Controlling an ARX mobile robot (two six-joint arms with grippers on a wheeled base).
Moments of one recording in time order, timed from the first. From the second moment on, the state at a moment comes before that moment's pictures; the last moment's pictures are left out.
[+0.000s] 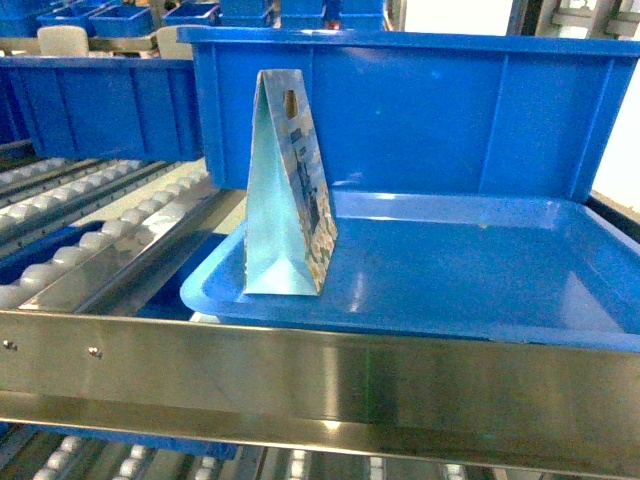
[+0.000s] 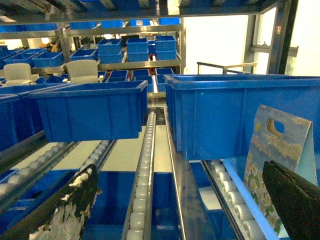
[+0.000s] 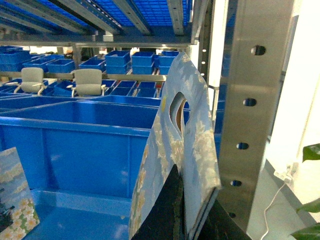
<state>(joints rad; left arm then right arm) -0.06 0.80 0.19 0.72 0.02 0.03 -0.03 0.77 0.40 0.54 -0.08 0.03</state>
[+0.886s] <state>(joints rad) -0.06 0.80 0.19 0.72 0.02 0.03 0.00 0.25 0.19 0.21 -0.02 0.03</state>
